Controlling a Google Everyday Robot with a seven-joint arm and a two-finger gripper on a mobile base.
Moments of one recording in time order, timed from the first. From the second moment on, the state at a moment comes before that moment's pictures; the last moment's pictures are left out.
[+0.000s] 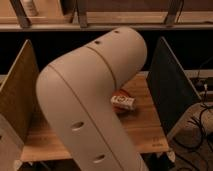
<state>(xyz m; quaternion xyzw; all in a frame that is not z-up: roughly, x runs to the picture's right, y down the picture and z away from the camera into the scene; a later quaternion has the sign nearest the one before) -0.154 0.112 0.787 -0.10 -0.44 -0.78 0.42</state>
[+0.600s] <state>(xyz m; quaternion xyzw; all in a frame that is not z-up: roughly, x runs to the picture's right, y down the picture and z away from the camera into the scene) -0.076 0.110 0.839 -0.17 -0.41 -0.77 0.46</state>
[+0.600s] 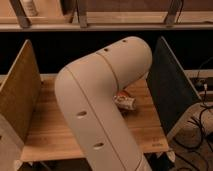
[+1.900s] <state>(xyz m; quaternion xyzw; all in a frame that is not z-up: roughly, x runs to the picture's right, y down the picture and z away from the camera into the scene) -0.118 0.072 0.830 -0.24 -0.27 -0.74 0.57</state>
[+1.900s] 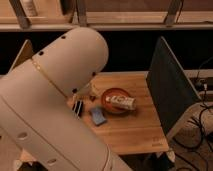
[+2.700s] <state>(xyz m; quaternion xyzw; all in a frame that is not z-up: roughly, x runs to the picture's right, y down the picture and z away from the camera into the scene) -0.123 0.101 0.842 -0.23 -0.32 -0.76 0.52</state>
